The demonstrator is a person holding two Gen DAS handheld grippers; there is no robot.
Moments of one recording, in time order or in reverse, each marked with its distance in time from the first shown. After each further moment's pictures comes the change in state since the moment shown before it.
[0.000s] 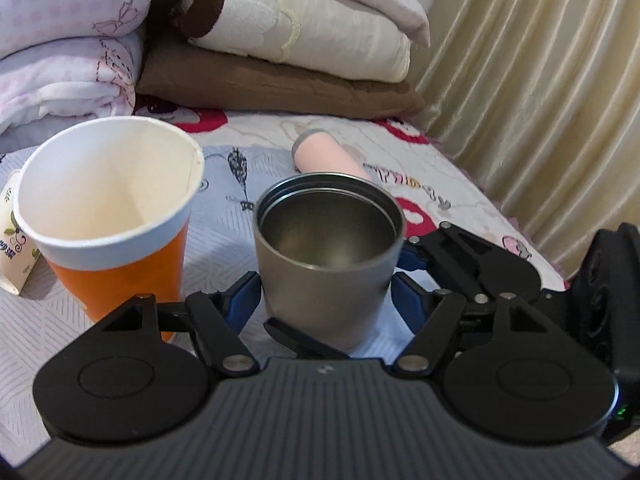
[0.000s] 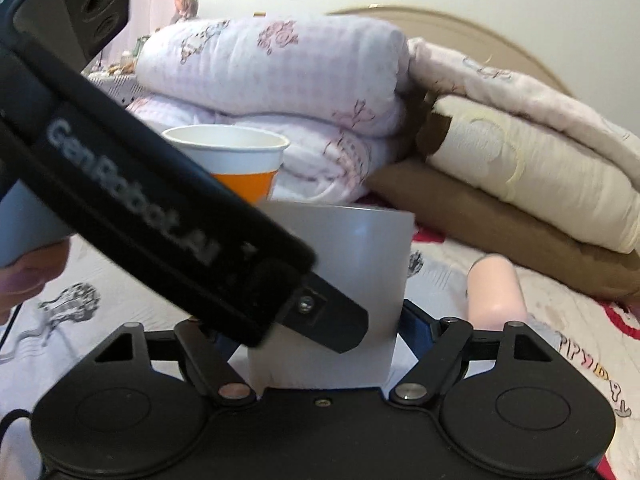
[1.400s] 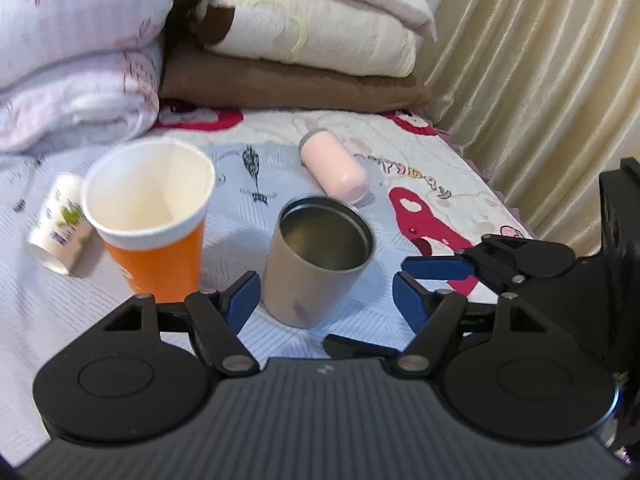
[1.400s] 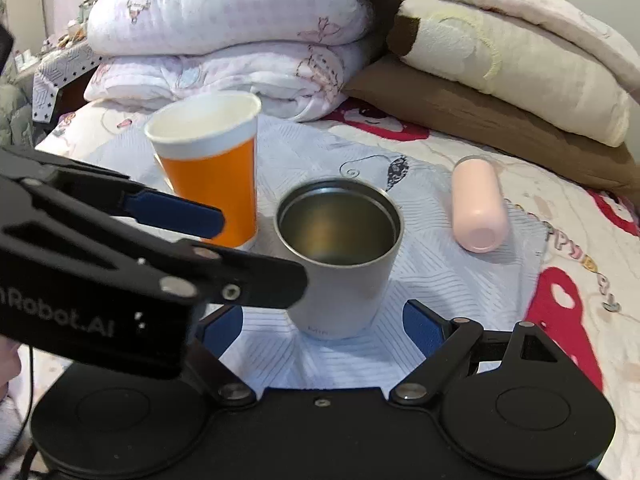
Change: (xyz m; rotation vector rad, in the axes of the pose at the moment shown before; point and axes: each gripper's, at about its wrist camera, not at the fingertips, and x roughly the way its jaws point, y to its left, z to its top) left arm -0.063 -0.035 0.011 -0.001 0.057 0.078; right arm -0.045 -0.001 0.045 0.224 0.379 0.015
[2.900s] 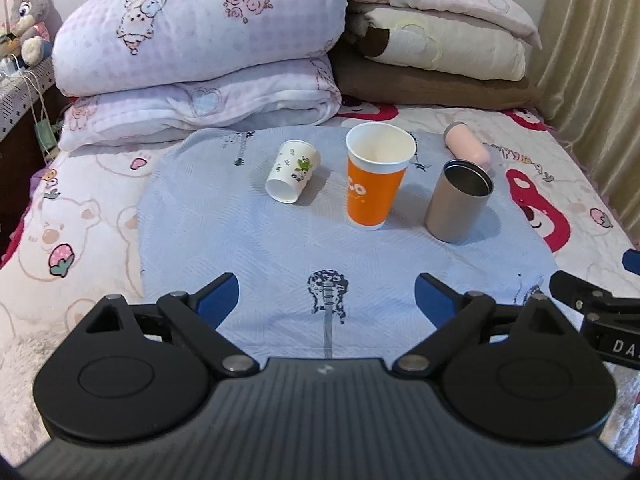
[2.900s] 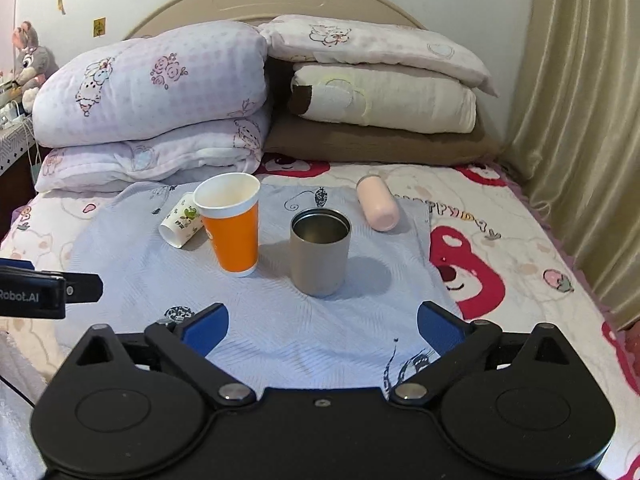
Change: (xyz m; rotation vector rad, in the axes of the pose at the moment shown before) left arm -0.191 0.027 -0.052 -0.072 0.036 0.417; right arm -0.150 0.108 -0.031 0.277 -0.124 -0.322
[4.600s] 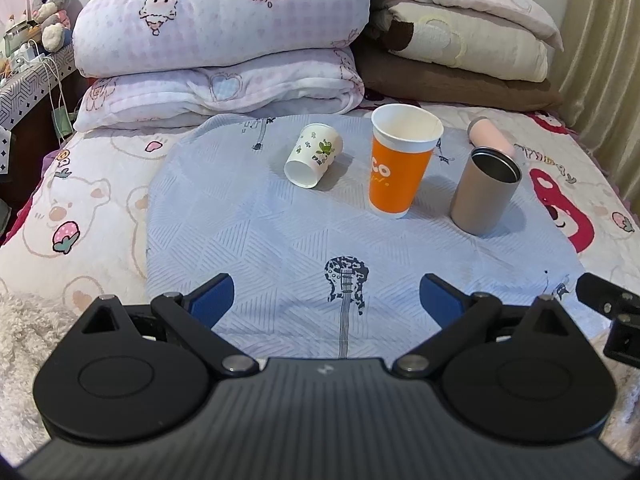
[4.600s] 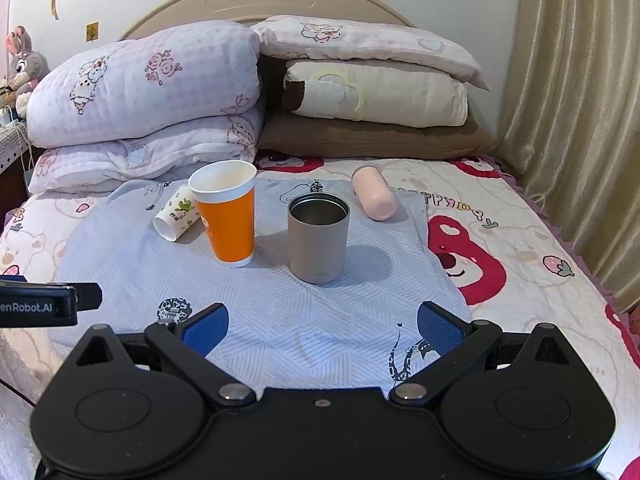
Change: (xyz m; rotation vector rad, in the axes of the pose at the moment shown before) left arm 0.020 0.009 -0.024 -0.042 -0.012 0.044; right arm 0.008 0.006 -0.026 0.018 -0.023 -0.020
